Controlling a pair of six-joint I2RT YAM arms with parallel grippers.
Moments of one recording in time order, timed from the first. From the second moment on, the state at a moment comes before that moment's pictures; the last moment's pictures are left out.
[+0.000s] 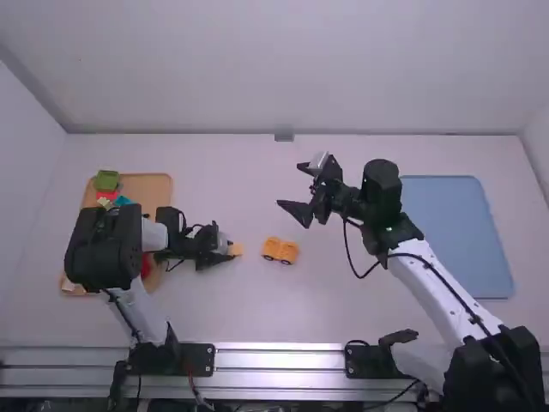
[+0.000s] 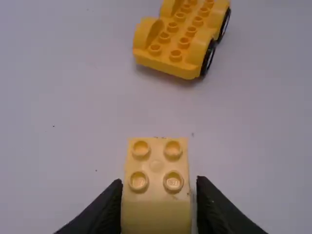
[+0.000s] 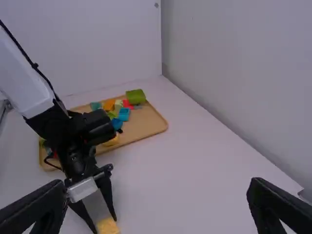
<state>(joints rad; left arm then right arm) 0.16 1.92 0.66 -0.15 1.02 1.48 0.33 1.26 0.81 0.20 -0.82 -0.19</state>
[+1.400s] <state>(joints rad) 0.08 1.92 0.60 0.11 1.02 1.36 0.33 1.26 0.81 0.13 -0.82 -0.21</state>
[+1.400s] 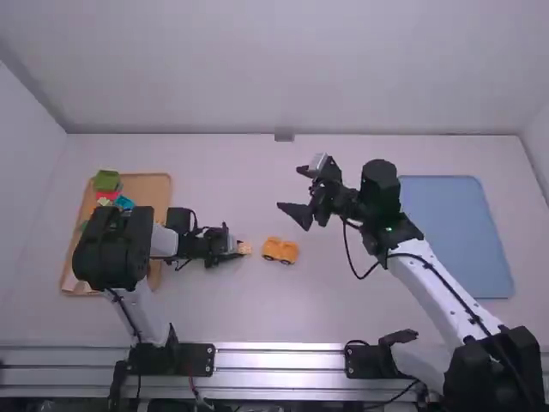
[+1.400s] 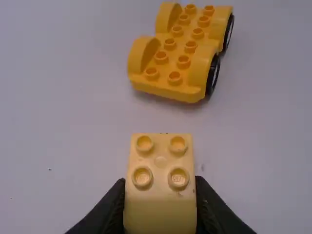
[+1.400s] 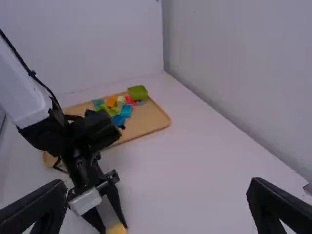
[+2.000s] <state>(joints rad) 0.07 1.73 0.63 0.06 1.21 1.19 0.29 1.17 0.58 0.05 -0.61 -0.44</state>
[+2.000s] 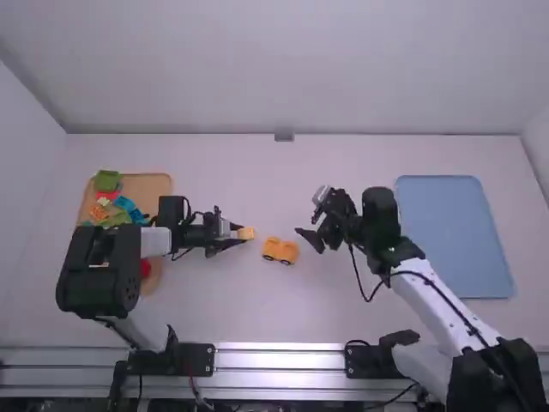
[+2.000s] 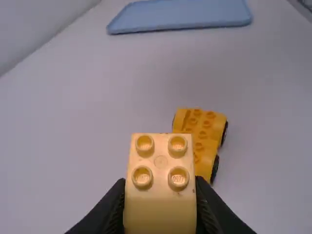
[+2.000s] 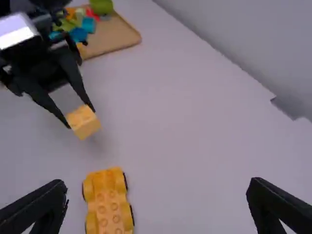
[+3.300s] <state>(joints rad) -0.20 1.73 0.89 -0.46 0.90 1.34 0.39 2.15 0.47 1.09 -0.84 -0.46</state>
